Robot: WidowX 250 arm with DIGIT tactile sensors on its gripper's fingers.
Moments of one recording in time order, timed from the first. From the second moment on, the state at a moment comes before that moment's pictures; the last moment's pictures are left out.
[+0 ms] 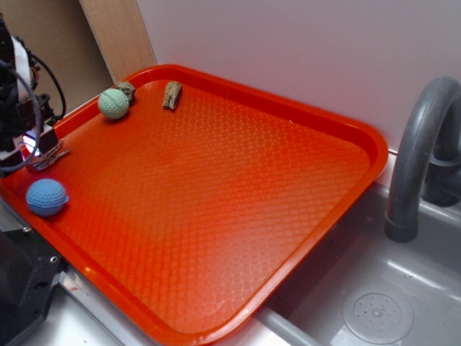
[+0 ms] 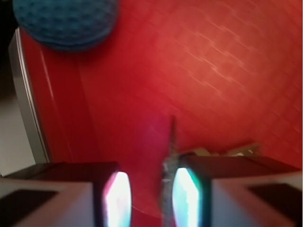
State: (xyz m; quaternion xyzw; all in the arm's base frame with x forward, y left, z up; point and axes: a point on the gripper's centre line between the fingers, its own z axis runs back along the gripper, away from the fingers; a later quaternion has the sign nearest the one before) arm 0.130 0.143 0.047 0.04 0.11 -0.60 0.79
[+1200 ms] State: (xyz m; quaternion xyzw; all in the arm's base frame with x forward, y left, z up) arm 0.192 0.079 0.168 0.06 0.04 -0.48 0.88
